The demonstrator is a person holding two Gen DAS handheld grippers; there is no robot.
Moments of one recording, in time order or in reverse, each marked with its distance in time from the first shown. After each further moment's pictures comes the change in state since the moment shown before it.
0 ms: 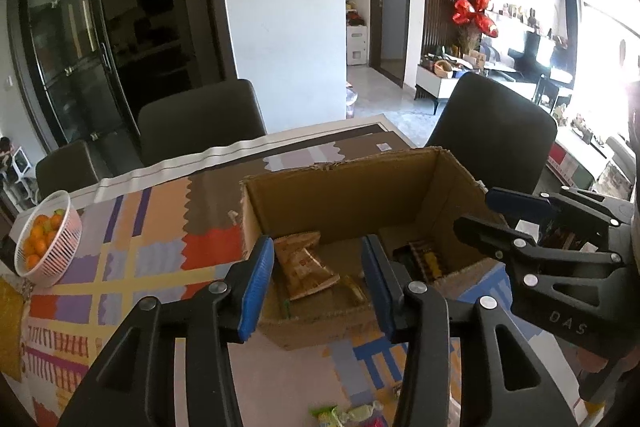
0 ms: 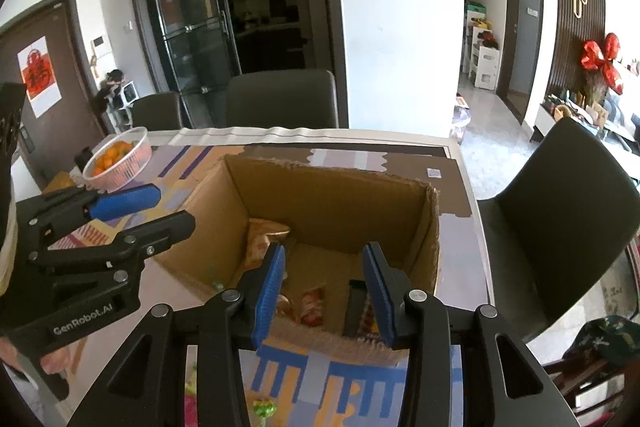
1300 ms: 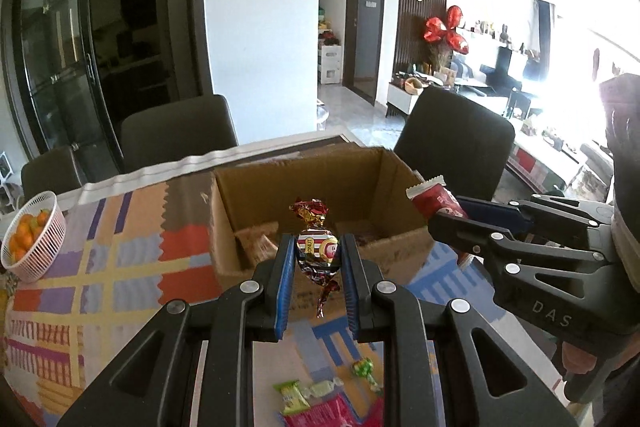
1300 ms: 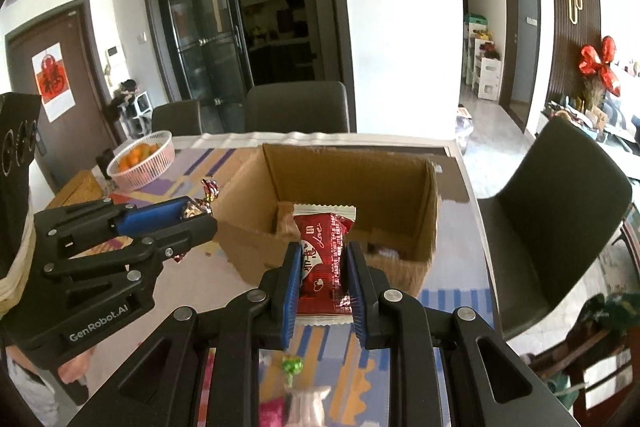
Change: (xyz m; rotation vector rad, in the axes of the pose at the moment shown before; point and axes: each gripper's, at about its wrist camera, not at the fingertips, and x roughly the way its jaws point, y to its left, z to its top) left arm -0.040 -0.017 -0.024 0.008 -0.075 -0.101; right arm -0.056 0.019 -0.033 0.006 -0.057 0.026
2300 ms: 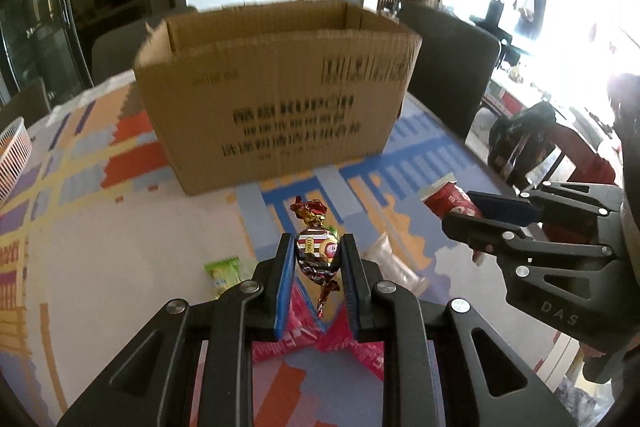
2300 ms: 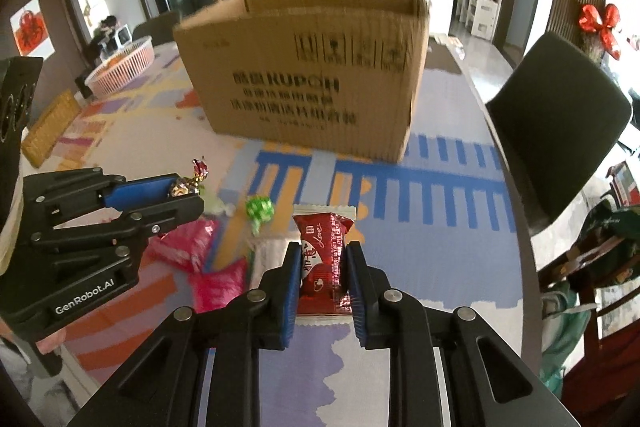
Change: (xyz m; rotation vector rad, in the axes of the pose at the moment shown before) left arm 0.025 -0.035 -0.123 0.000 0.209 -0.074; right arm 0.017 -0.004 -0.132 -0.002 0.255 -0.055
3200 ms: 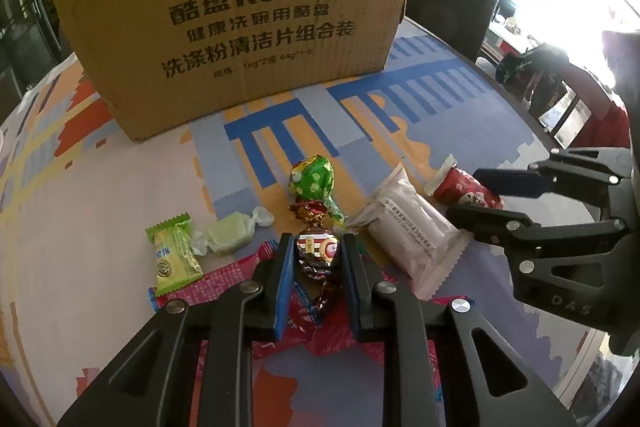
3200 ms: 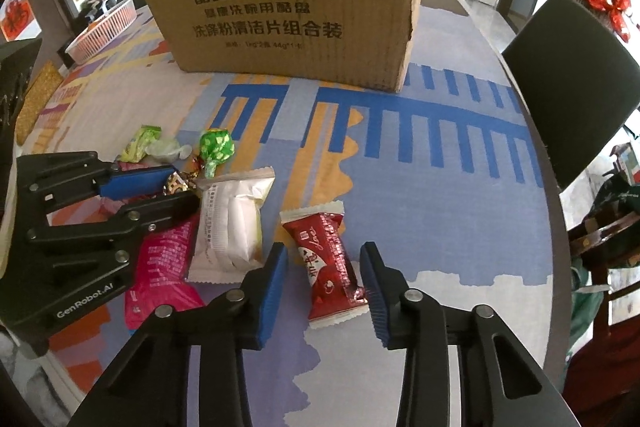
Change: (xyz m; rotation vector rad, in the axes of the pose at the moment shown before) left arm 0.075 -0.008 -0.036 0.060 0.182 -0.023; right arm 0.060 -0.017 -0.028 0.003 0.176 -0.007
